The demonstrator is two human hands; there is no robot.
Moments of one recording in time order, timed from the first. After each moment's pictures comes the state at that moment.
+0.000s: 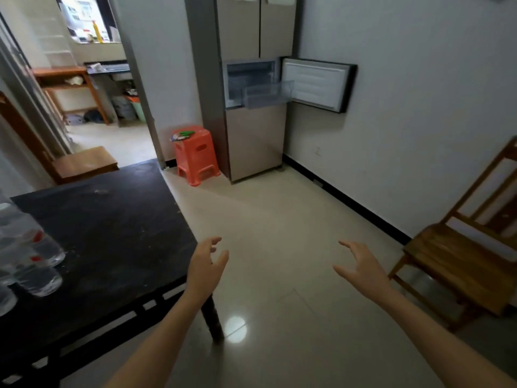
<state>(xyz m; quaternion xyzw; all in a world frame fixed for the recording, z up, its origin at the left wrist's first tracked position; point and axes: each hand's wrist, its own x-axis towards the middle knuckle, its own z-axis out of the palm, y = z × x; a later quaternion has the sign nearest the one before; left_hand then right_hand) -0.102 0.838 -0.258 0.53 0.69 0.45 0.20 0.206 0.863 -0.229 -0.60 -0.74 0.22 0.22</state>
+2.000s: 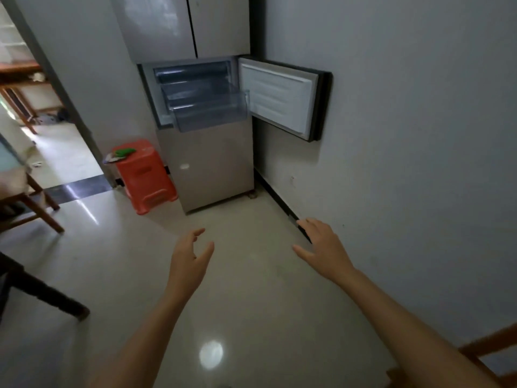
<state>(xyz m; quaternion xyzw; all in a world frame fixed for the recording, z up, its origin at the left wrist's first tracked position) 0.237 1.467 -0.242 0.49 0.73 0.46 0.13 0.493 1.551 -0.225 -0.51 -0.83 0.15 0.15</state>
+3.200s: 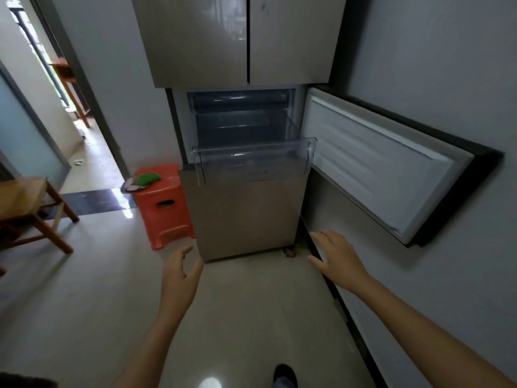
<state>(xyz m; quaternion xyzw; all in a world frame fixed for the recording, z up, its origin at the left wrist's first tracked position) 0.006 1.903 -0.283 0.35 0.79 0.50 0.07 0.266 2.078 -0.247 -0.43 -0.89 0.13 0.07</state>
